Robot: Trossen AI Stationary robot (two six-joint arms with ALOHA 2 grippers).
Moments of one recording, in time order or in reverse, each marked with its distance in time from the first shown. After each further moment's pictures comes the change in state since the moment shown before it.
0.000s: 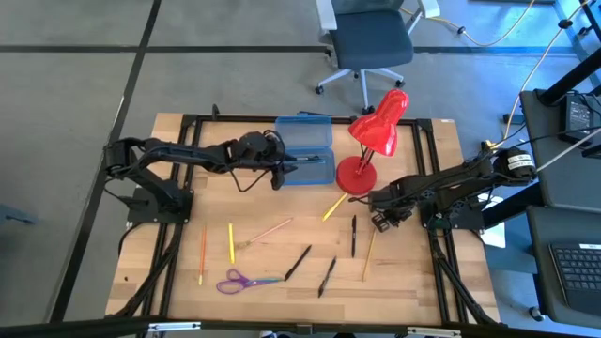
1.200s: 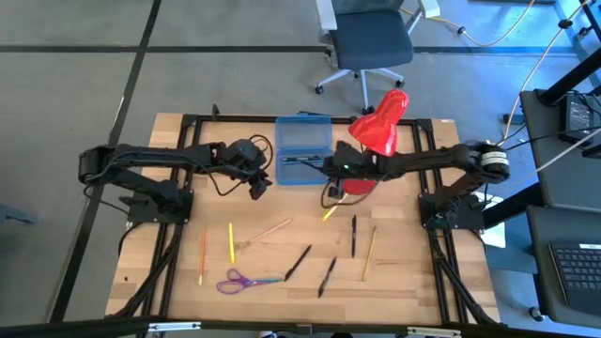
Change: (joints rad) left arm -0.063 -0.236 0.000 -0.592 0.003 -0.237; right arm -0.258 0.252 0.365 0.743 0.308 -1.259
